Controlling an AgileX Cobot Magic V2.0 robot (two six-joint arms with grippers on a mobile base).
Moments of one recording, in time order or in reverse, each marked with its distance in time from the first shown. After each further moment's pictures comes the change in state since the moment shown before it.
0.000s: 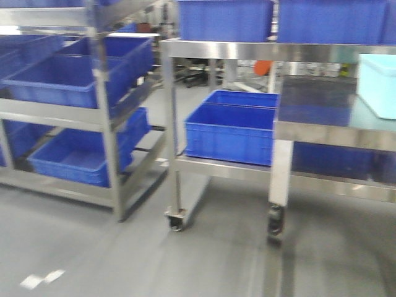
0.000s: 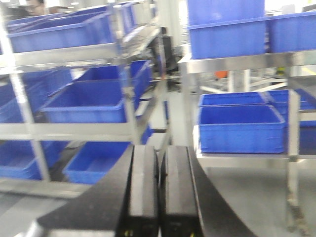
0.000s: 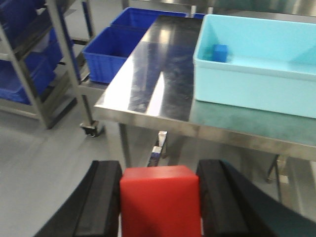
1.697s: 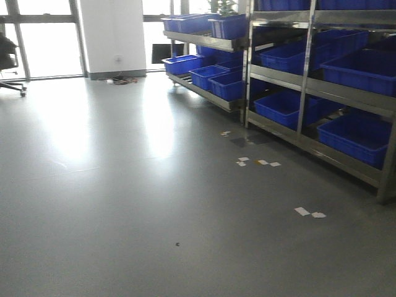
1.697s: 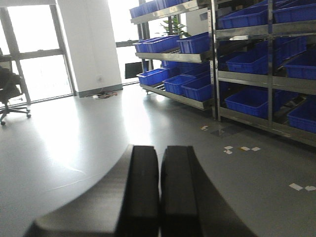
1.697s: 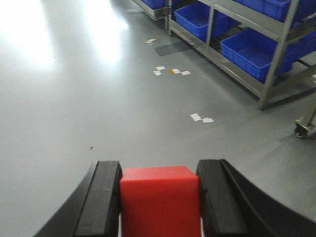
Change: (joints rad) left arm 0.000 0.000 0.000 0.000 0.000 0.000; right arm 0.000 0.000 0.000 0.000 0.000 0.000
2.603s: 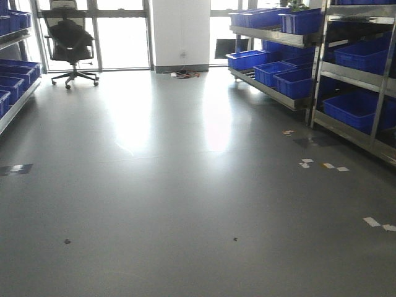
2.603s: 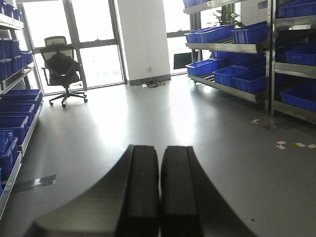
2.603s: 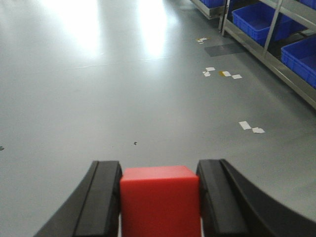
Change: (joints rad) left arm 0.000 0.000 0.000 0.000 0.000 0.000; right arm 0.000 -0.007 0.001 0.000 0.013 0.000
